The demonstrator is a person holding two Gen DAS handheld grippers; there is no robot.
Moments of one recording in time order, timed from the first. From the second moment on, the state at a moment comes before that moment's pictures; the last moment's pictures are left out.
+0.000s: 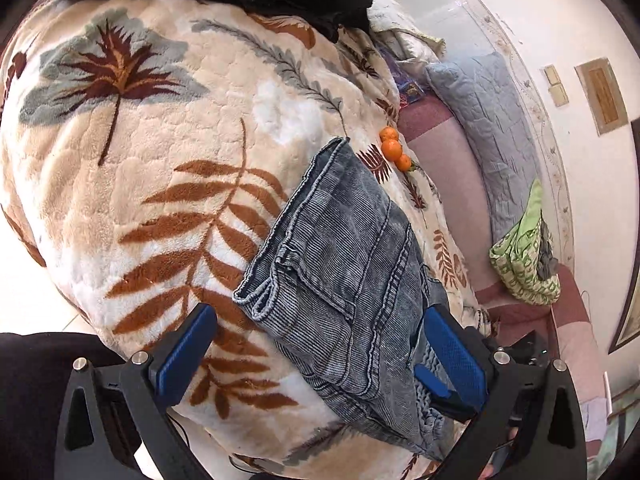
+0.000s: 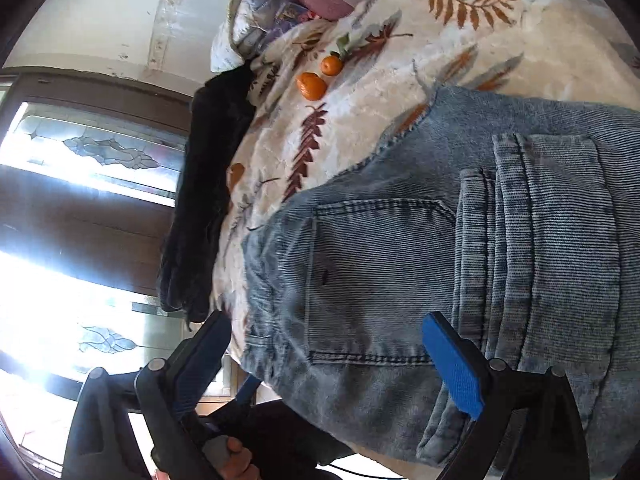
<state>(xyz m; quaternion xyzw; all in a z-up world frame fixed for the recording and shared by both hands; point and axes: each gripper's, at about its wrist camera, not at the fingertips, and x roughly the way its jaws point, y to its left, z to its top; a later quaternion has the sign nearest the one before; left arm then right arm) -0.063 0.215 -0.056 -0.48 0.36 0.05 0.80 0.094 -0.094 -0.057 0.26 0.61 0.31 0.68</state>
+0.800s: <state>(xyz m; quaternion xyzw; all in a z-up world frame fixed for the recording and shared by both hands) -0.030 0.226 -0.071 -0.53 0.38 0.04 0.76 0.105 -0.080 -0.057 0.23 0.61 0.30 0.69</state>
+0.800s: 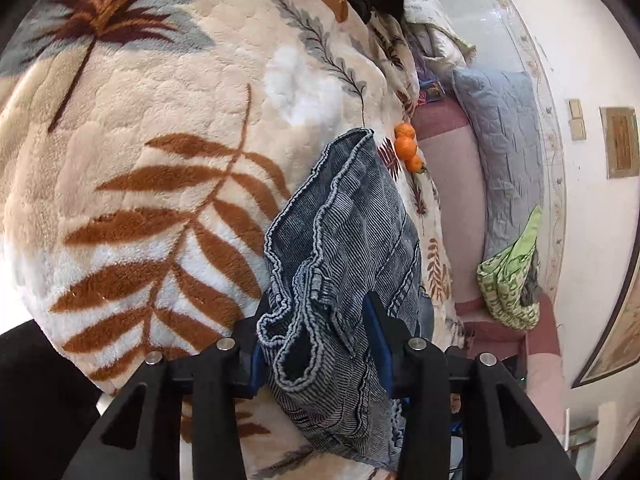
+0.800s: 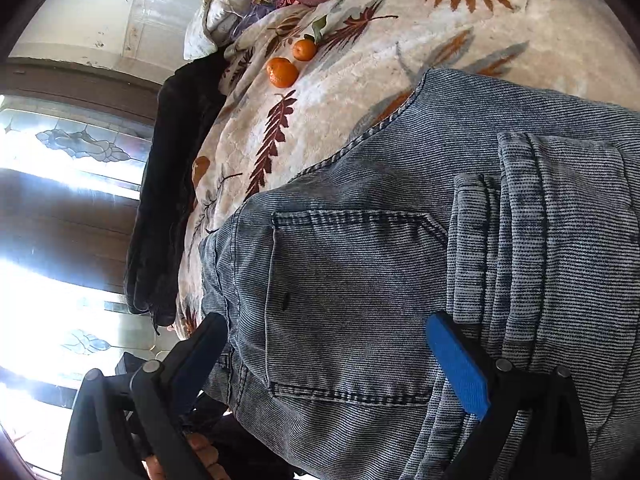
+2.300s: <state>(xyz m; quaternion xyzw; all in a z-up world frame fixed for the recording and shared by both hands) -0.010 -0.061 0.074 -0.08 0.34 -0.12 0.93 0.042 -0.402 -0.001 0.42 0.40 0.20 0.79</state>
